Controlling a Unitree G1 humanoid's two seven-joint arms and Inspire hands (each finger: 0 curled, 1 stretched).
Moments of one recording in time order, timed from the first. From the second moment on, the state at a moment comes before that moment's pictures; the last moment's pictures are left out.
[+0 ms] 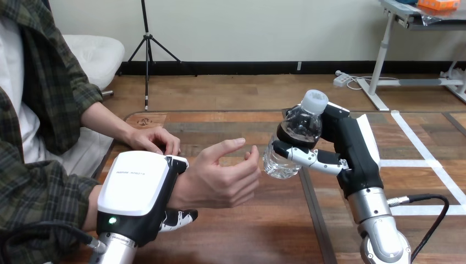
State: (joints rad) left arm 0.11 0.42 -0.26 -0.03 1.00 -0.12 0.37; right arm -0.38 -0.16 -0.04 0.91 -0.08 -0.86 0.02
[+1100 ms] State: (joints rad) left arm 0.11 0.42 -0.26 -0.03 1.01 -0.14 0.40; right arm -0.38 -0.16 -0.04 0.91 -0.10 -0.86 0.01
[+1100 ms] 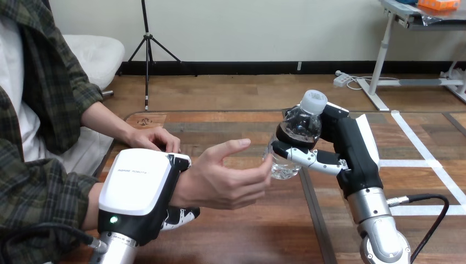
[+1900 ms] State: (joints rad) left arm 0.10 0.42 -0.27 -0.03 1.01 -0.14 0.38; right arm -0.38 -0.16 -0.04 0.91 -0.09 -0.87 0.01
